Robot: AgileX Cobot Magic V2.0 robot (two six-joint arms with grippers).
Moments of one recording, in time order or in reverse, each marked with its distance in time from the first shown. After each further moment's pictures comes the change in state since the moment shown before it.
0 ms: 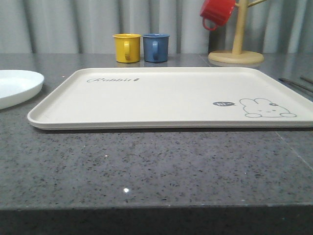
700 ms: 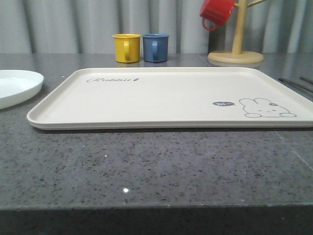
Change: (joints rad) left arm 0.000 0.180 -0.073 0.017 0.065 0.000; right arm 0.000 0.187 -0.105 0.000 0.049 0.000
